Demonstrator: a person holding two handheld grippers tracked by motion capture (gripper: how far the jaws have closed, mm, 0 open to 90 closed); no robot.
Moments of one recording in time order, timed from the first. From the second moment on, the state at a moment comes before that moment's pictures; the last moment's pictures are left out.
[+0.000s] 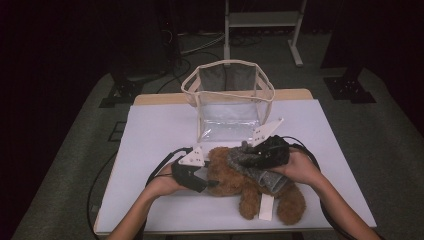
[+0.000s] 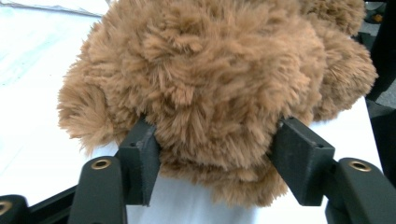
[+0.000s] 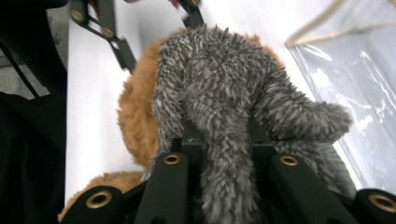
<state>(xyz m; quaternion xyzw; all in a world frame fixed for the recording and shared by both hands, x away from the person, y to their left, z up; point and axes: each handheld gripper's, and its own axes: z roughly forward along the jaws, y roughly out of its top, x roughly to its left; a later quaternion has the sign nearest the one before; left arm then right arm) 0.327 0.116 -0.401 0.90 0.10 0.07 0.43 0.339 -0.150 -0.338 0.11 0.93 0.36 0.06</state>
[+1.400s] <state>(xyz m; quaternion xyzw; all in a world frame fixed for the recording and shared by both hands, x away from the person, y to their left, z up) 0.320 0.087 -0.377 0.91 0.04 0.05 0.40 0.336 -0.204 -0.313 0.15 0.91 0.38 0.07</state>
